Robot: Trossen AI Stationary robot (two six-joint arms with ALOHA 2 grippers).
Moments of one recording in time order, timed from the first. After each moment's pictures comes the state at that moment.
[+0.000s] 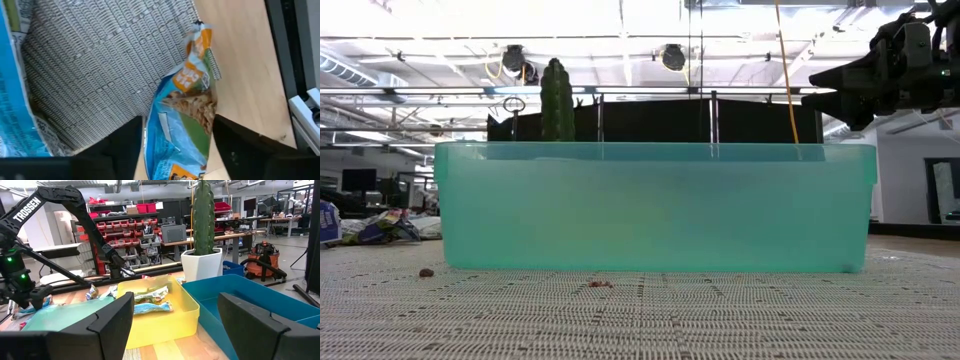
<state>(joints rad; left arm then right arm) -0.94 1.97 1.30 -0.94 0.16 -0.43 -0.04 0.01 0.01 0.07 0.23 0.09</state>
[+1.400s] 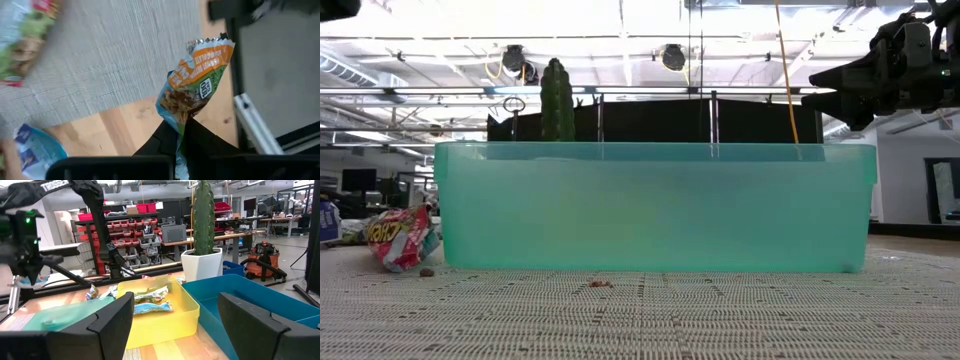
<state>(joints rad) -0.74 1.63 1.30 -1.09 0.22 -0.53 -0.04 0.01 0.01 0.07 0.23 0.09</state>
